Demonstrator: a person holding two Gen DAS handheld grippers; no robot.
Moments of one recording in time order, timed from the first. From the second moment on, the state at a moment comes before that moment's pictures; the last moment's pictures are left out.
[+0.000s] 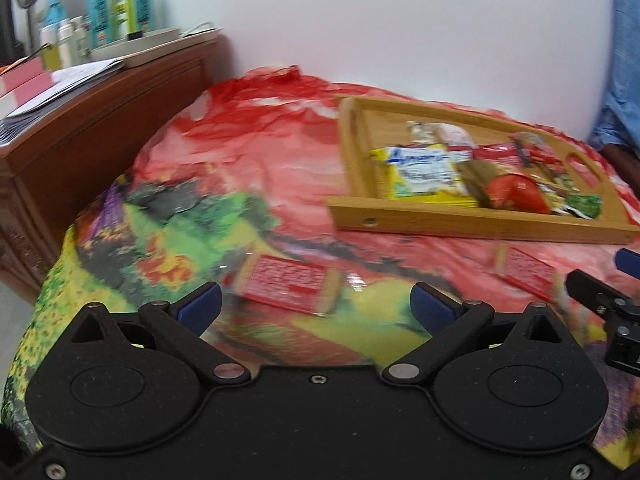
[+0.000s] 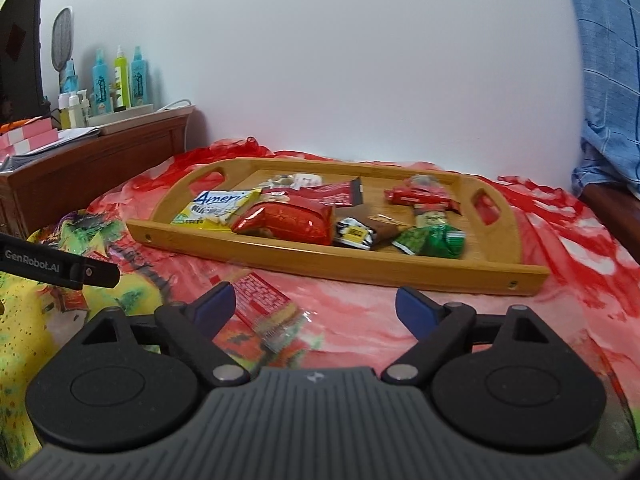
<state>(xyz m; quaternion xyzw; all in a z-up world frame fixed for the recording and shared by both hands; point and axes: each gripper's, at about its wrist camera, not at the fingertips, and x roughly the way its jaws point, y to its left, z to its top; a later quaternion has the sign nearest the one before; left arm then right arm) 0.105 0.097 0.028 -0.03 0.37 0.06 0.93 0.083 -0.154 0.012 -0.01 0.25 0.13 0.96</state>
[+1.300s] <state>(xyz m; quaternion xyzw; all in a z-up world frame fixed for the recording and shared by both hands) 0.101 0.070 0.037 -0.01 0.36 -0.02 0.93 0.074 -0.122 0.006 -0.04 0.28 0.15 0.95</state>
